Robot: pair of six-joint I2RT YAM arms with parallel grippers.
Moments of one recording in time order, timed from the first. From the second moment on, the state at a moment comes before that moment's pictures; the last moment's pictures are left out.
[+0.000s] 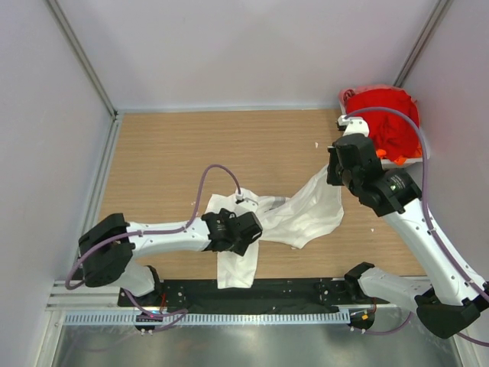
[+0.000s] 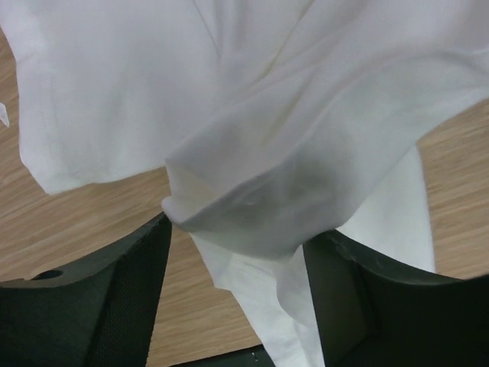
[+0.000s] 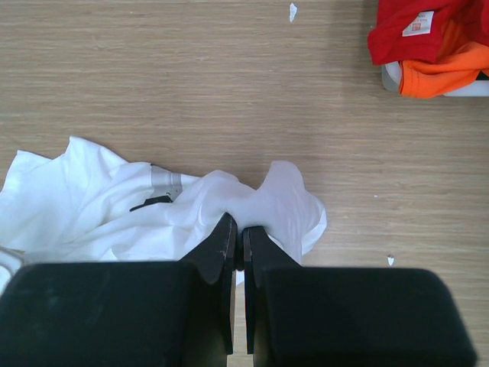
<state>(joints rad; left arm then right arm) -1.17 1.47 0.88 -0.61 -0.44 -0.60 0.53 1.05 1.33 -0.94 0.40 0.34</state>
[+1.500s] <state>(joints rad) -1.12 0.96 2.06 -1.07 -0.36 -0.02 0.51 0.60 1.98 -0.66 -0.22 0.04</state>
